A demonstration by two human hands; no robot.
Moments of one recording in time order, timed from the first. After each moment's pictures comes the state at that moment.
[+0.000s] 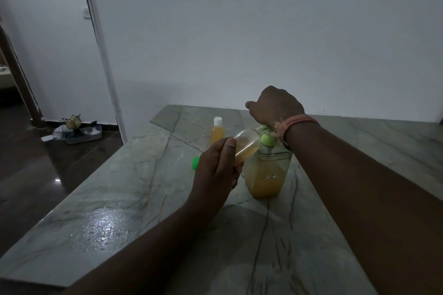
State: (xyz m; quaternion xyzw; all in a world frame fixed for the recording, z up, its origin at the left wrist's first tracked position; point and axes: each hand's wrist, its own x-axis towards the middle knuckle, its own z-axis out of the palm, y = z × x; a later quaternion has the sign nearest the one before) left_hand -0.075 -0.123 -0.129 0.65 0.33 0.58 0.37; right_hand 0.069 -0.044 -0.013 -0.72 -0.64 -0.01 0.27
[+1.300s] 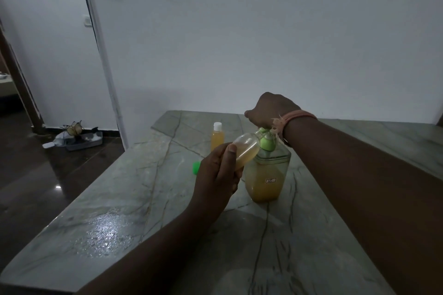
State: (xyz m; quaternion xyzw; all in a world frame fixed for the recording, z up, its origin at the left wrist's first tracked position) left_hand -0.078 -0.126 -0.128 0.65 0.34 0.58 0.37; right_hand 0.069 -0.041 -0.009 -0.73 -0.64 0.02 0.24
